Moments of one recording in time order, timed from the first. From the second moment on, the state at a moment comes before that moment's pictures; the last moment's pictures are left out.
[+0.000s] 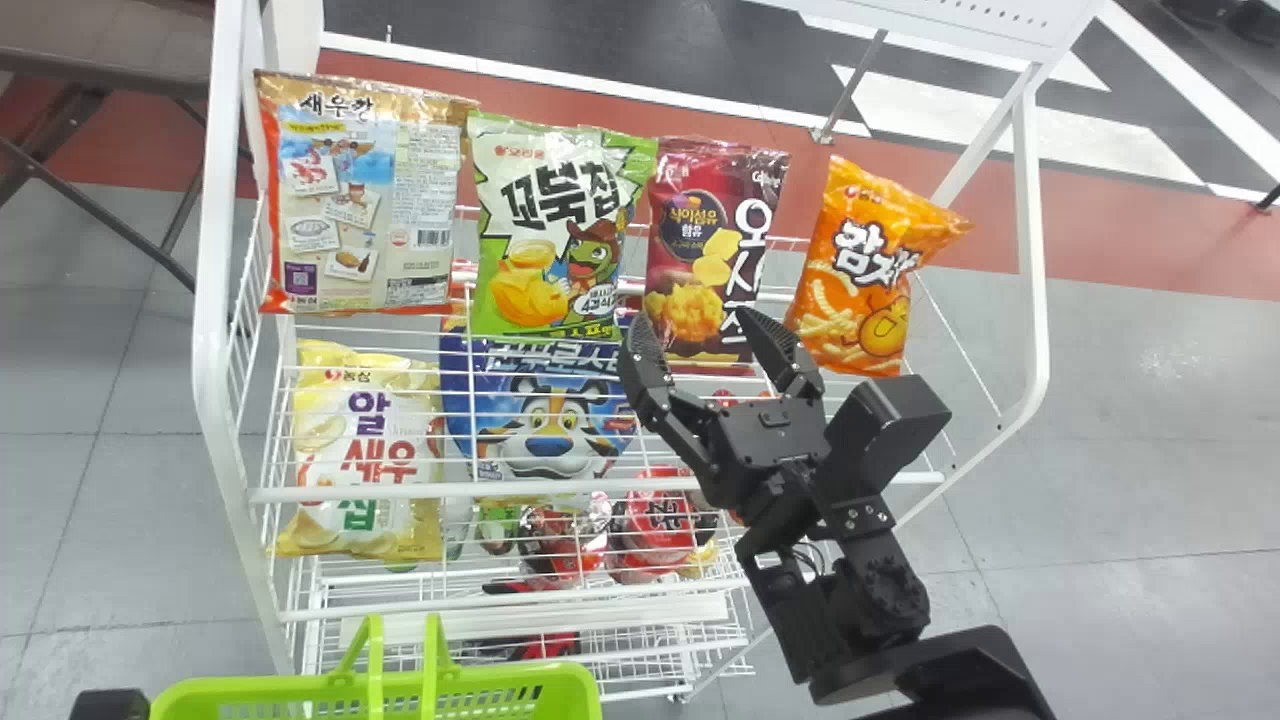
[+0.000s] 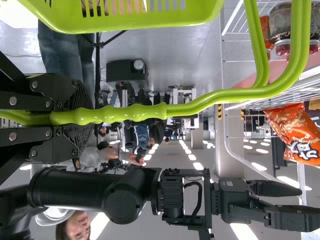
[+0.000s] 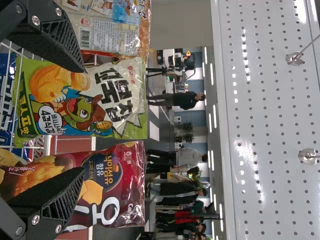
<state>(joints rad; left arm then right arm) 0.44 0.07 -0.01 -1.91 0.37 1.43 -1.22 0.49 -0.13 -0.01 -2.12 -0.16 0.07 0.10</state>
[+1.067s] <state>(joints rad) 0.45 0.07 -0.01 -1.91 0.37 1.41 -1.21 0.38 -0.12 0.07 -1.95 -0.11 0.04 0.08</state>
